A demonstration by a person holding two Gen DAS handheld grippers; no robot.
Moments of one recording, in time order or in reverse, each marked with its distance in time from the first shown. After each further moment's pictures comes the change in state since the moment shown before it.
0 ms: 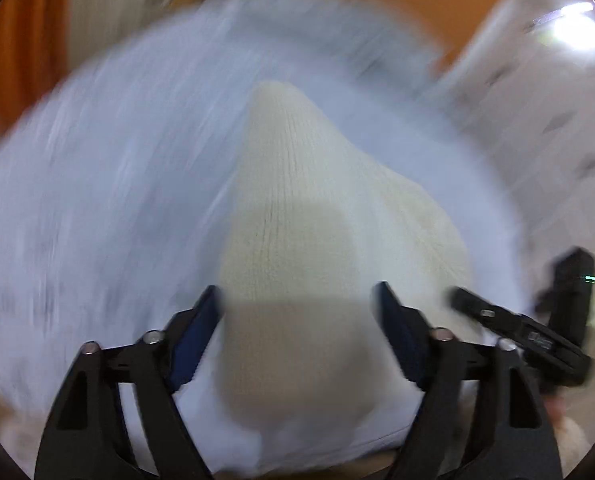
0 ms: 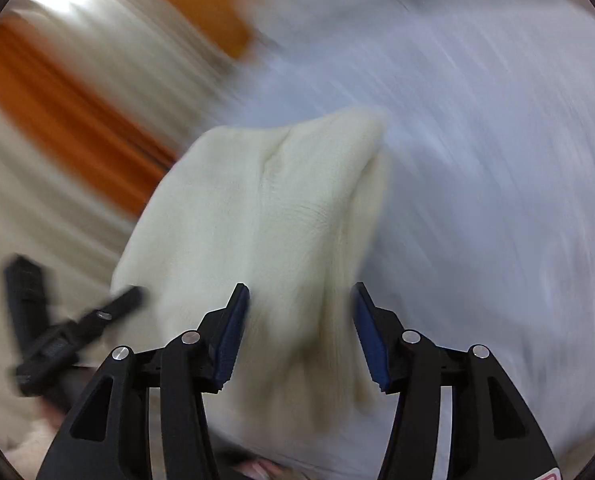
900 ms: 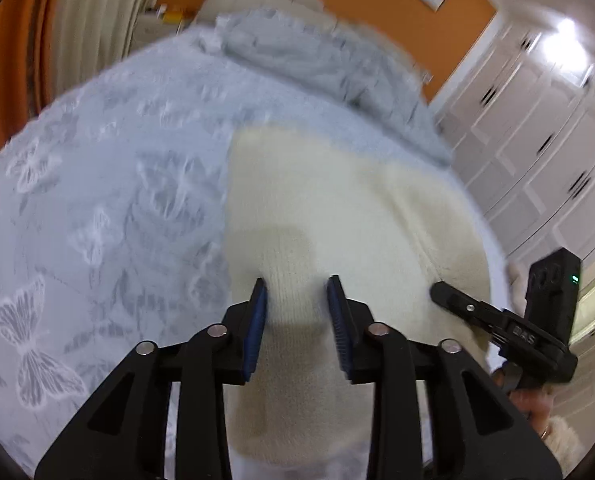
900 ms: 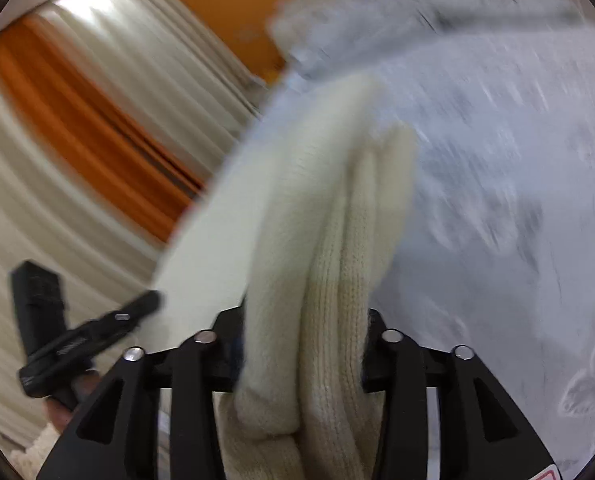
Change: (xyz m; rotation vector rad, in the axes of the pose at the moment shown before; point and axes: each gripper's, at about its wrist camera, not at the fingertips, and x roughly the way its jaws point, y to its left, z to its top) left arm 0.009 -0.008 0.069 0.033 -0.140 -0.122; right arm 0.034 -0.008 0.080 -0.013 -0.034 0.091
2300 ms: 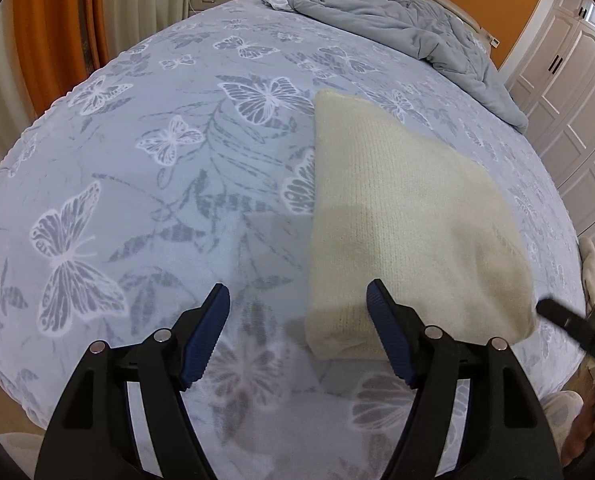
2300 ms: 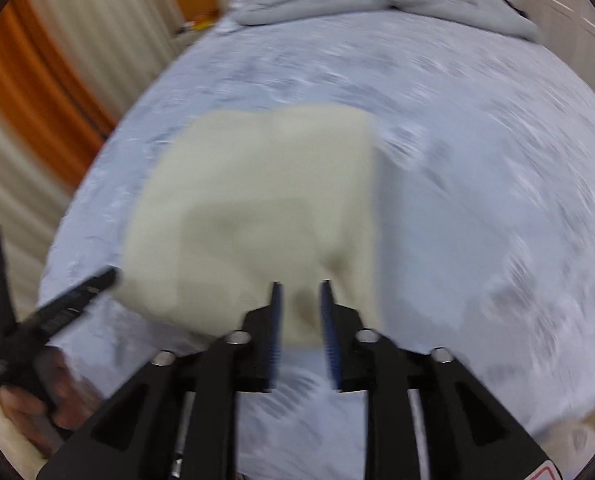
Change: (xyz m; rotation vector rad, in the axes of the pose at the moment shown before) left arm 0.015 0.028 -0.061 -0.030 0.080 0.263; right arm -0.047 0.050 -0.072 -0.084 0.002 -0.353
